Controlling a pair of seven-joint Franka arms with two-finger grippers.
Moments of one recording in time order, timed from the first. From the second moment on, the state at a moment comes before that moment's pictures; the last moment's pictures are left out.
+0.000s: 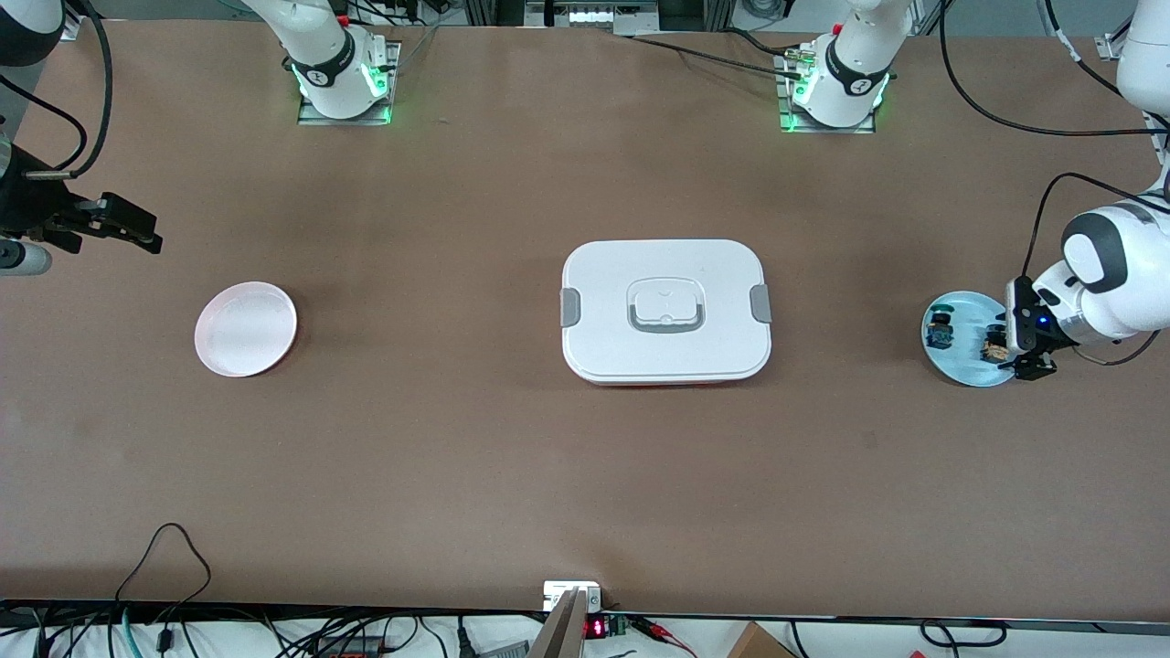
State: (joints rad) left arm 0.55 0.55 -0.15 -1.95 0.09 2.41 2.01; right arm -0.03 0.07 0.03 -1.57 -0.03 1.61 -0.02
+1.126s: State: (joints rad) left arm 0.54 0.57 -0.16 -1.92 0.09 2.44 2.07; right arm -0.04 0.07 0.03 -1.57 -0.03 1.61 -0.02
